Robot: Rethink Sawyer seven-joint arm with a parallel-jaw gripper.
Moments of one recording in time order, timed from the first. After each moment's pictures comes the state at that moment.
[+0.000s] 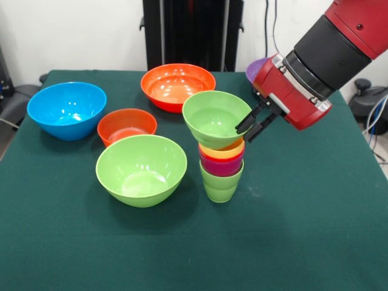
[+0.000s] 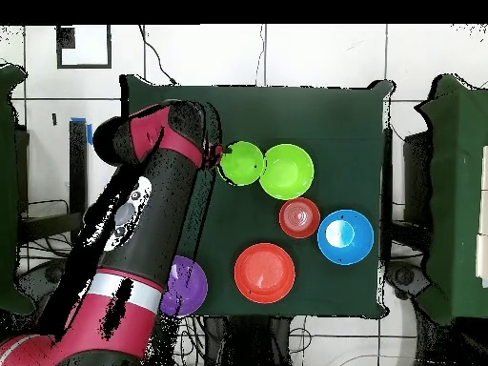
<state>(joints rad) 0.31 -0.19 -0.61 0.93 -0.03 0.94 2.51</state>
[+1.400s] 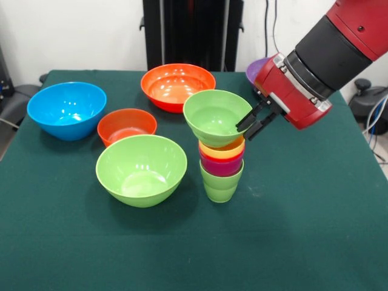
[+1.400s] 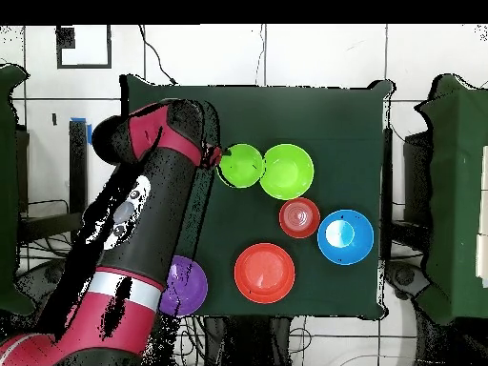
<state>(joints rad) 0.31 -0.18 -0.61 0.92 -0.03 0.98 2.51</state>
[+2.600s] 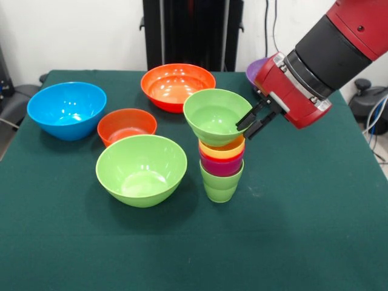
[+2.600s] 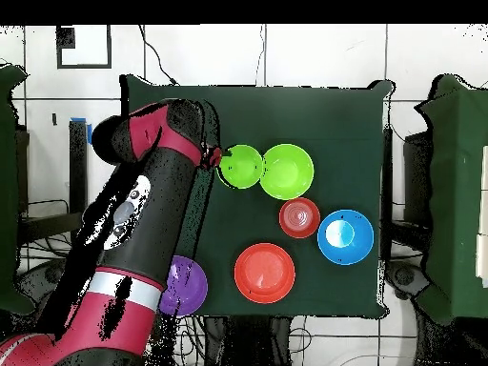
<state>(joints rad) 0.31 -0.18 -0.61 0.92 -0.03 0.99 2.51</state>
